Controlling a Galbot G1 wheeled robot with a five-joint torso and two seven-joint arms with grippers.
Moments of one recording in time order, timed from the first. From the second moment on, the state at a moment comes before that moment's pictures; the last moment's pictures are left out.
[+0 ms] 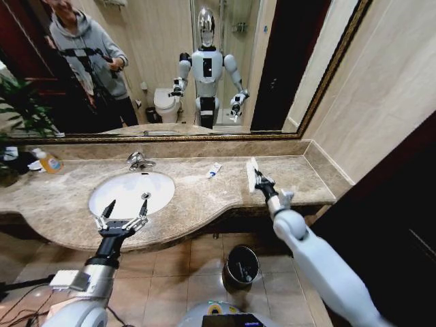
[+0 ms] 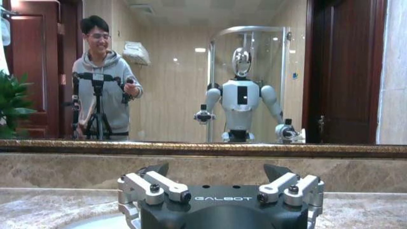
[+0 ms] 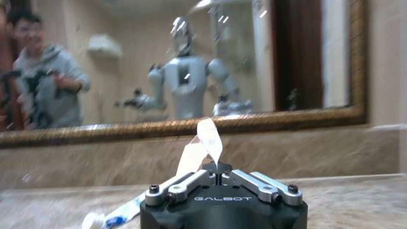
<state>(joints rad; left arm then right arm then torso) 1.84 -1.36 -0.82 -2.47 -0.37 0.04 0.05 -1.14 1.03 0.23 1.97 0.53 0.00 0.39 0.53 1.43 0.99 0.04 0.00</state>
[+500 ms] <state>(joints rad) 1.84 -1.36 -0.82 -2.47 -0.37 0.04 0.05 -1.59 1.18 0.29 1.94 0.09 0.24 0.40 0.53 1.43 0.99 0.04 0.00</state>
